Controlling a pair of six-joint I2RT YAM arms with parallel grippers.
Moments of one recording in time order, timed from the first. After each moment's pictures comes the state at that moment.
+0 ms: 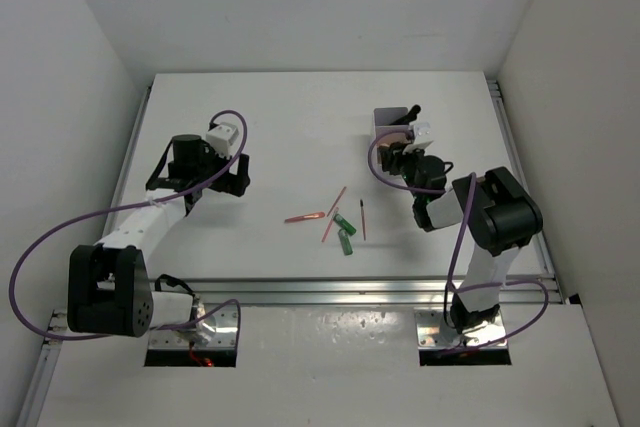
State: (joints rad) left arm -0.05 1.29 0.76 -0.12 0.28 0.17; right arm 0.26 1.86 0.53 1.27 -0.03 0.11
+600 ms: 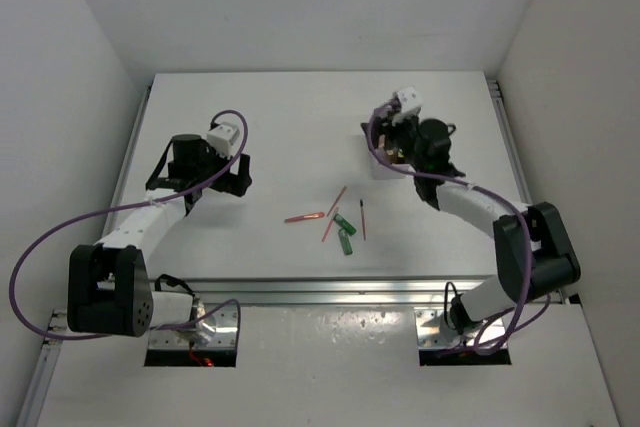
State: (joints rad) left arm -0.05 1.29 0.76 -0.11 0.31 0.18; right arm 0.30 1.53 0.63 0.93 -0.11 -0.02
